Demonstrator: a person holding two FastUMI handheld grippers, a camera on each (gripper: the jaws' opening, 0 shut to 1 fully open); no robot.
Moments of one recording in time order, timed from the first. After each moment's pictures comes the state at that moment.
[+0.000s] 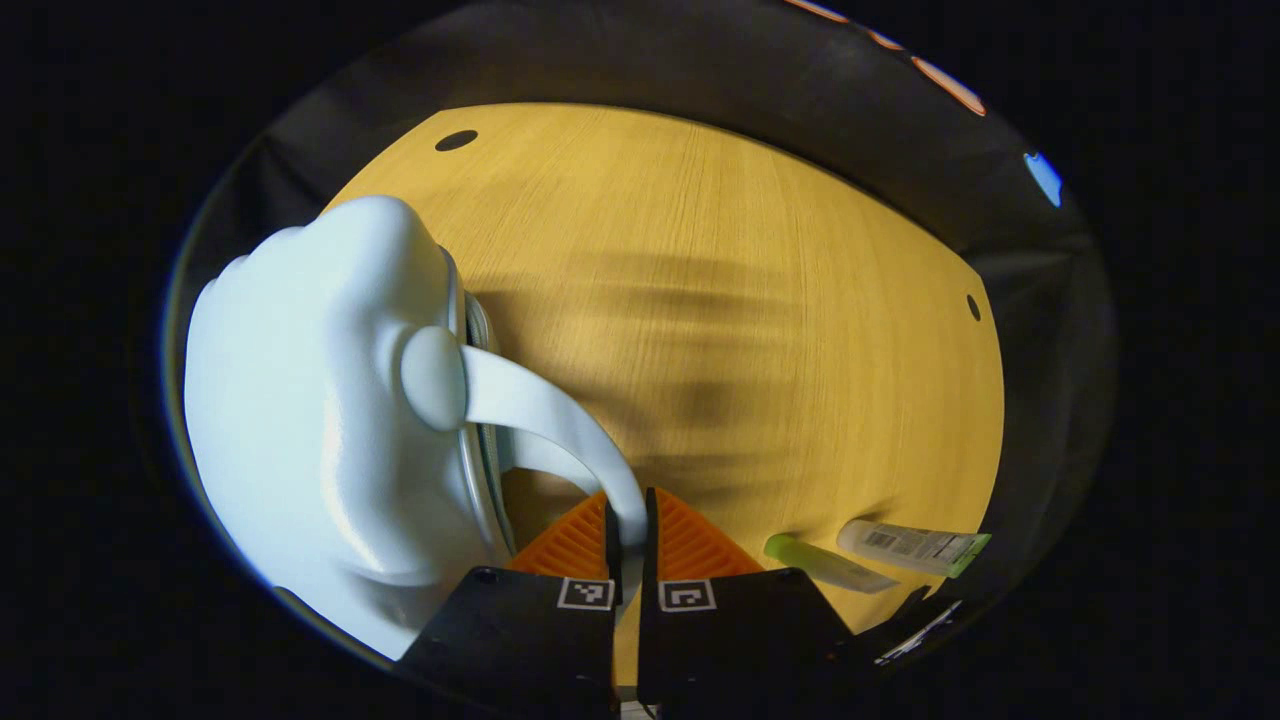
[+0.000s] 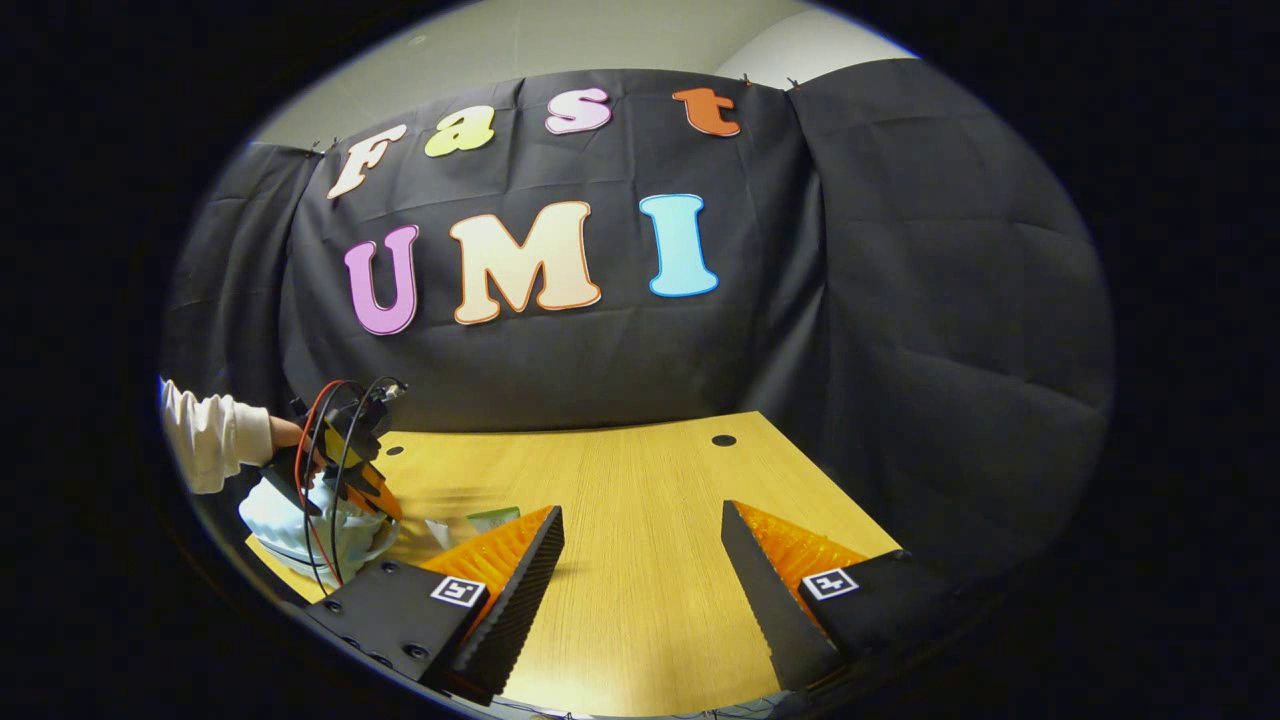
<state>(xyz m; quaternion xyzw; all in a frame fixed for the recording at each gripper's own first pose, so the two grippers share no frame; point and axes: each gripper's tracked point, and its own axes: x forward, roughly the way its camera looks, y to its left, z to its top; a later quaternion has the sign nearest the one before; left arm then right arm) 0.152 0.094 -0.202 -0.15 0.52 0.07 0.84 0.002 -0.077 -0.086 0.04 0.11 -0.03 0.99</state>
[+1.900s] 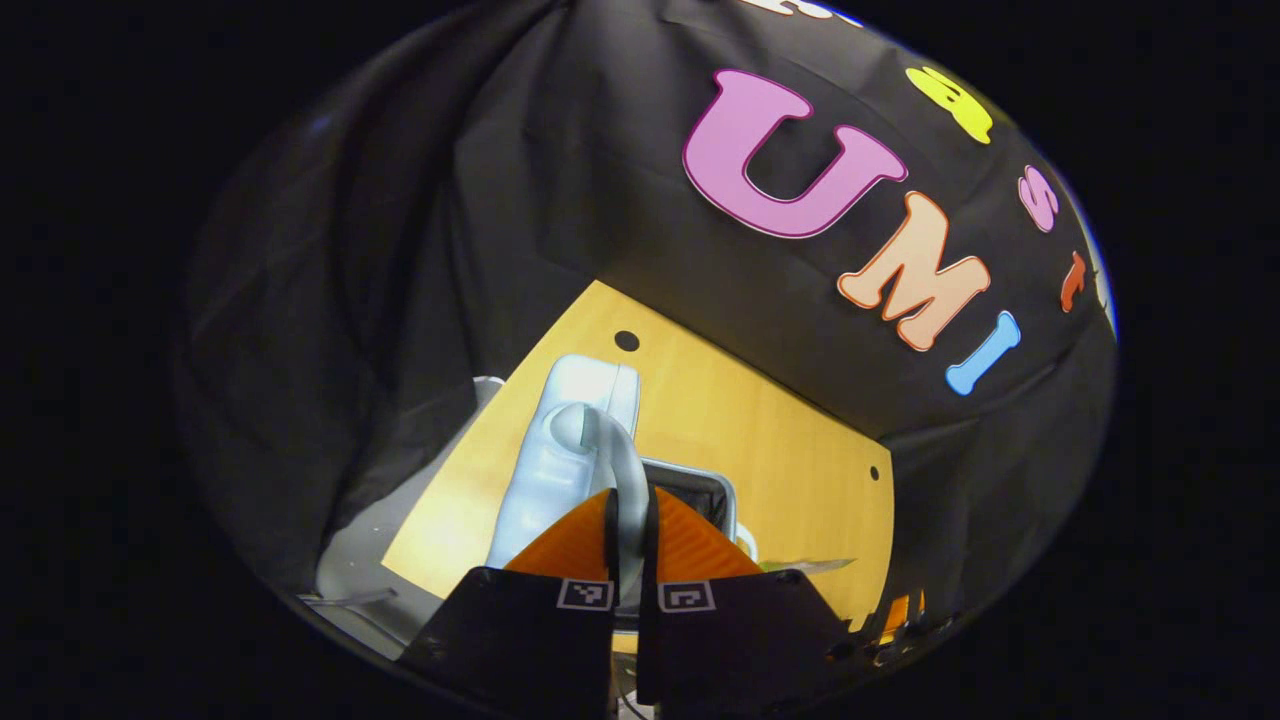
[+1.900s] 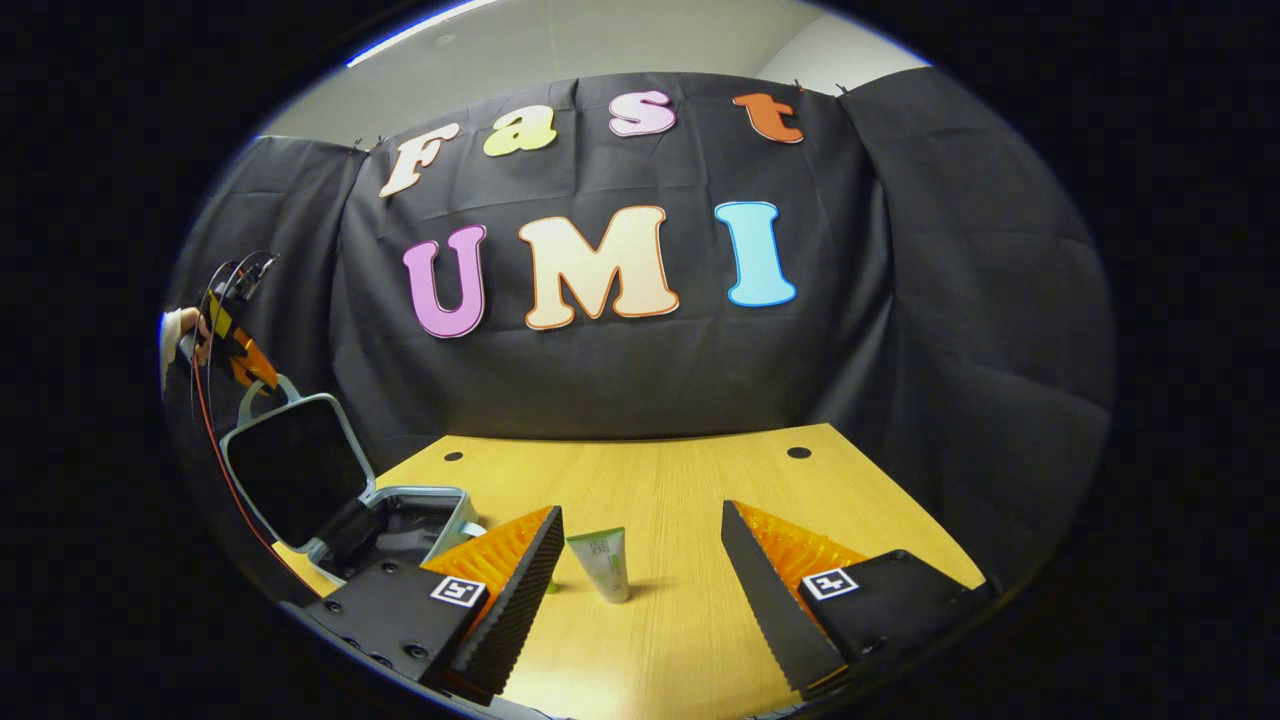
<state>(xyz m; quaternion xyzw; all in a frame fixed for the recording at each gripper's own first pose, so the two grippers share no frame) 0.010 0.358 0.047 -0.22 0.29 0.10 0.92 0.019 0.032 -0.074 0.04 0.10 0.04 0.99</state>
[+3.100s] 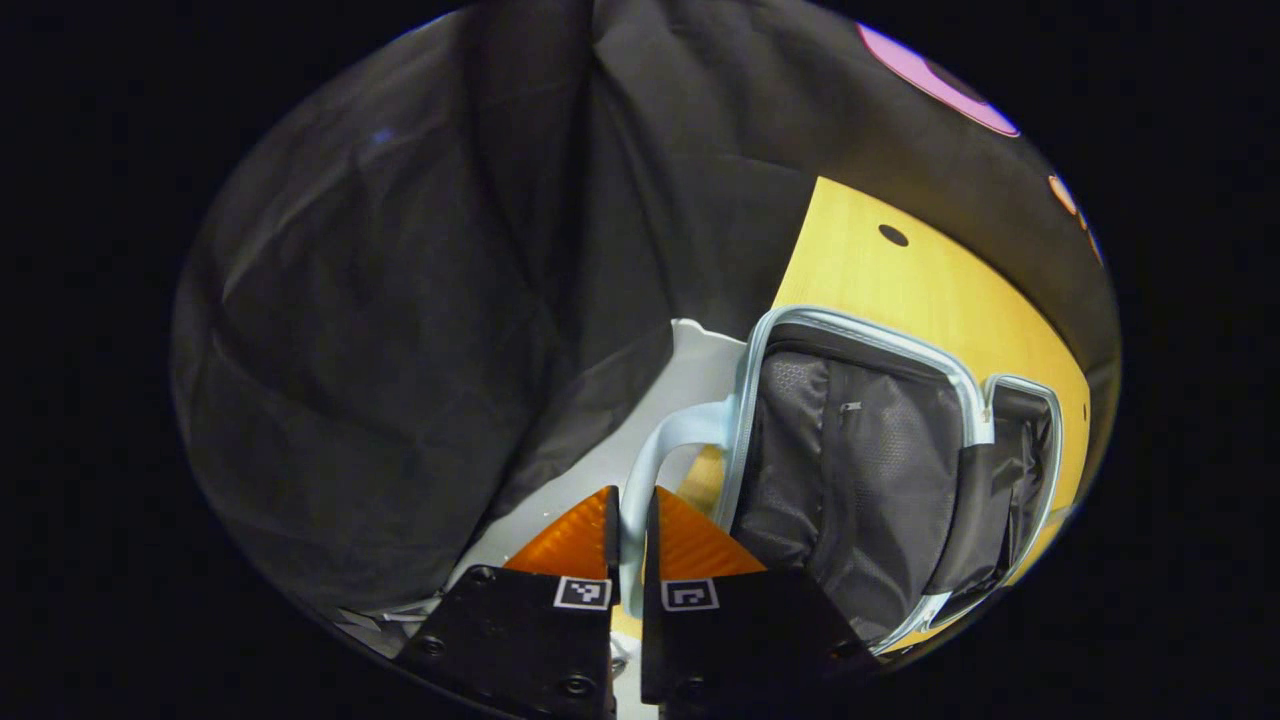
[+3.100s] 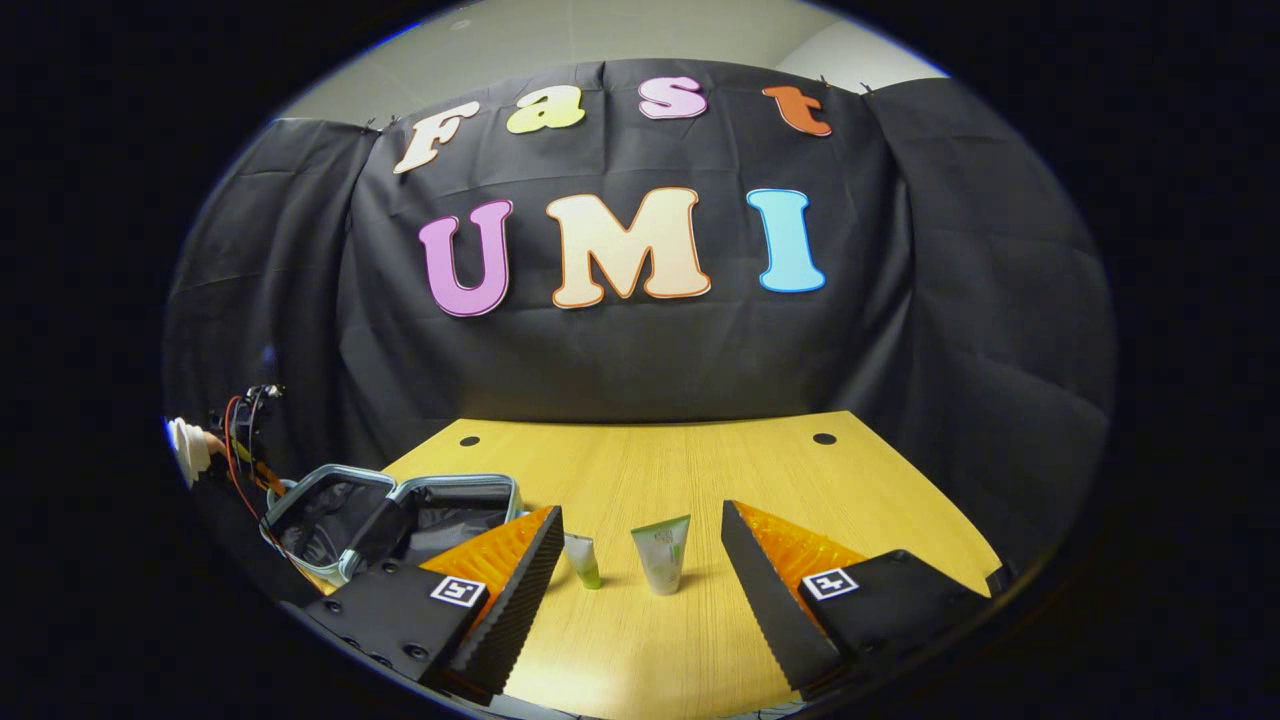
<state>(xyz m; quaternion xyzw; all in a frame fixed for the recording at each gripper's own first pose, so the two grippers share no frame) -0.029 0.556 -0.190 -0.13 0.43 0.30 0.84 0.020 0.095 -0.086 0.02 0.13 0.05 0.99</state>
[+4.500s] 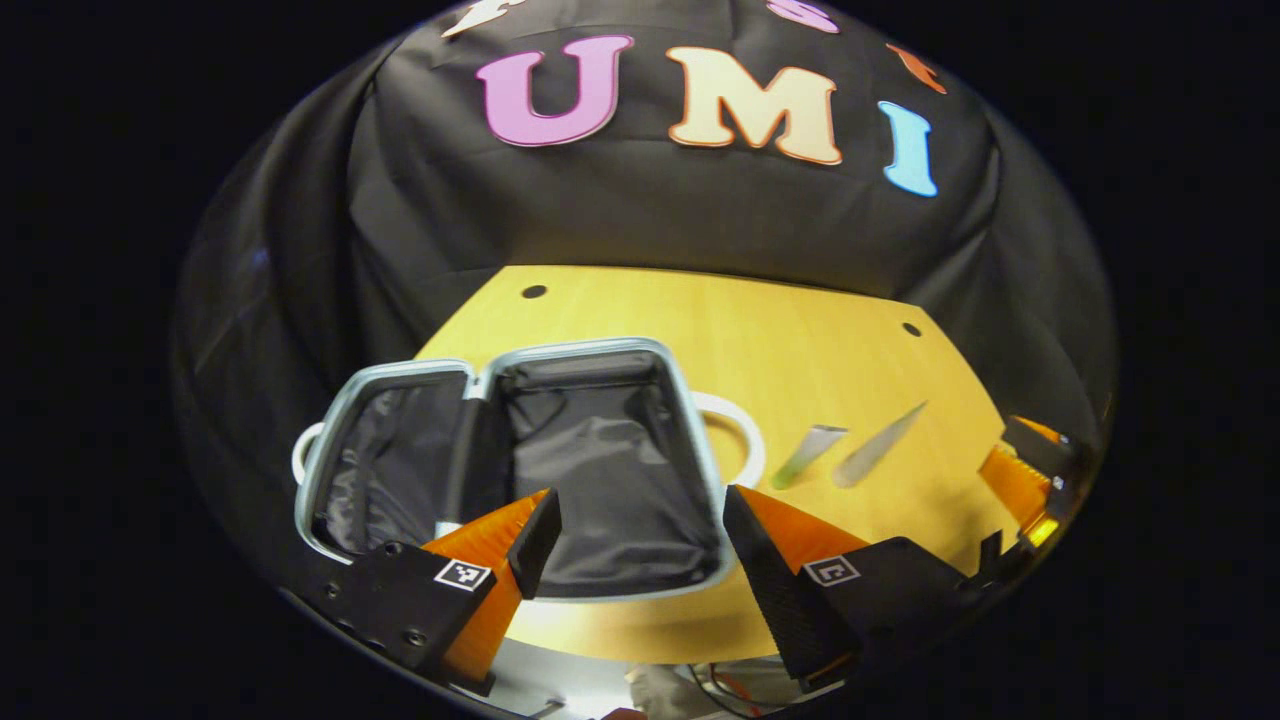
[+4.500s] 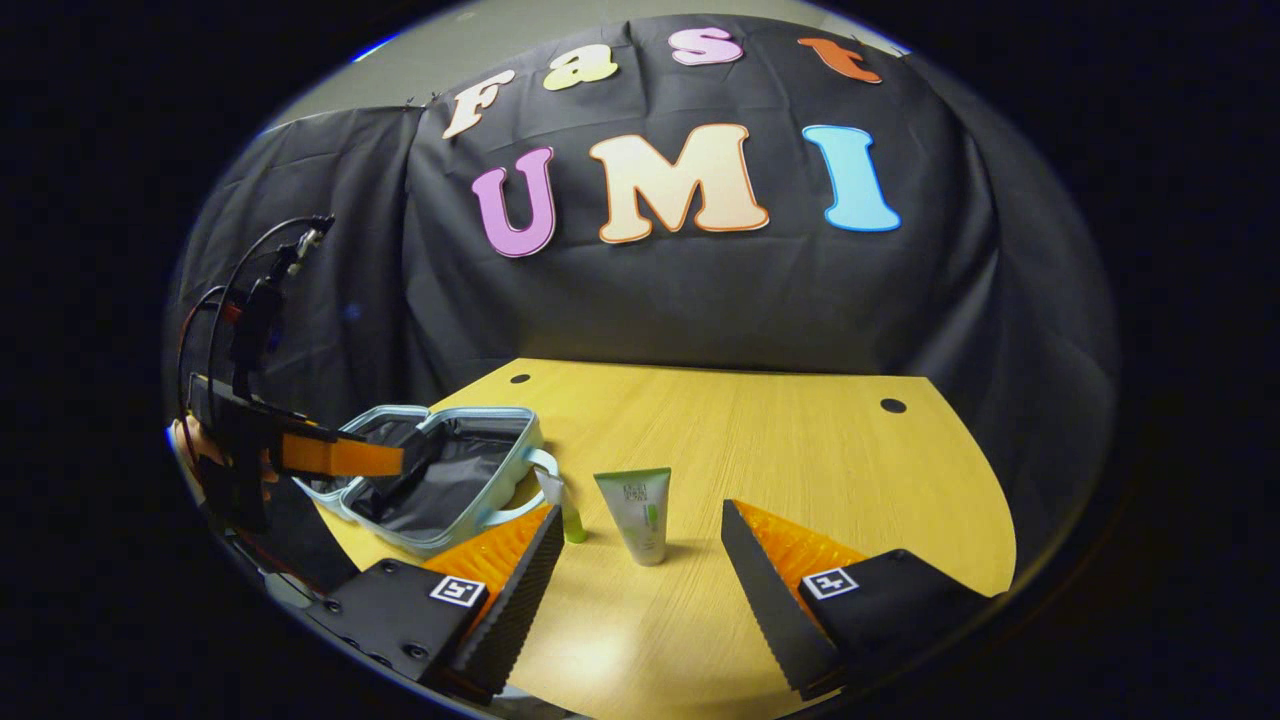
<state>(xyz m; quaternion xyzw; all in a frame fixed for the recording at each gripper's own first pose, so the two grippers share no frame) 0.028 0.070 -0.132 -0.03 0.26 0.08 0.96 0.052 0.051 -0.157 0.01 0.20 0.20 0.96</state>
